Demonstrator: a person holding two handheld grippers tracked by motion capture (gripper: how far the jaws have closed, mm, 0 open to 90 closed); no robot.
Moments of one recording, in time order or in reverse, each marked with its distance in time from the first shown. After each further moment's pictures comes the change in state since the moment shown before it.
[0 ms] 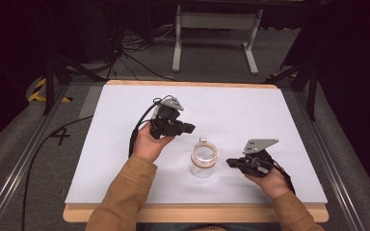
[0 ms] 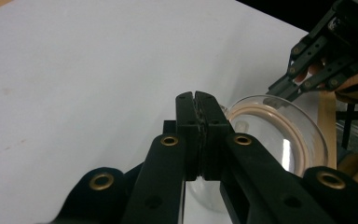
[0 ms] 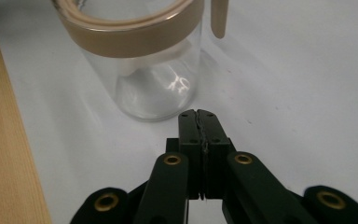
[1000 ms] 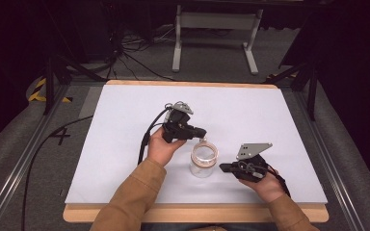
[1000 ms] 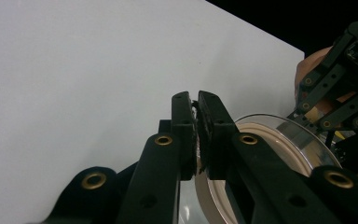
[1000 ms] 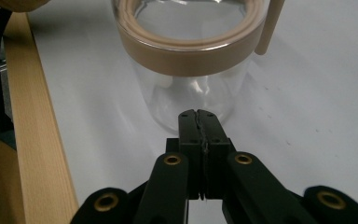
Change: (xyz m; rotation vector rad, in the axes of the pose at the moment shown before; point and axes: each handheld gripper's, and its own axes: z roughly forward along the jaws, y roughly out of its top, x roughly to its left) left arm 0.004 -0.007 0.037 -0.031 -0.098 -0.058; right arm 0.018 0.006 0.005 -0.019 0.057 -0.045
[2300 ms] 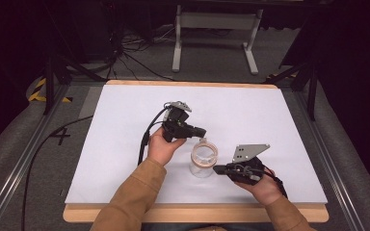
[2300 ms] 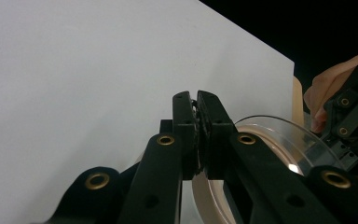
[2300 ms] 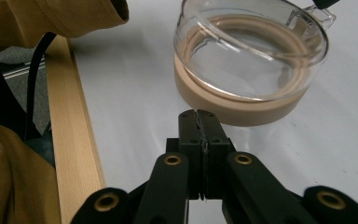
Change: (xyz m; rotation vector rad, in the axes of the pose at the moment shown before) left arm 0.008 -0.001 0.000 0.002 -0.042 -0.080; right arm 0.021 0.020 -0.005 -0.047 0.053 -0.054
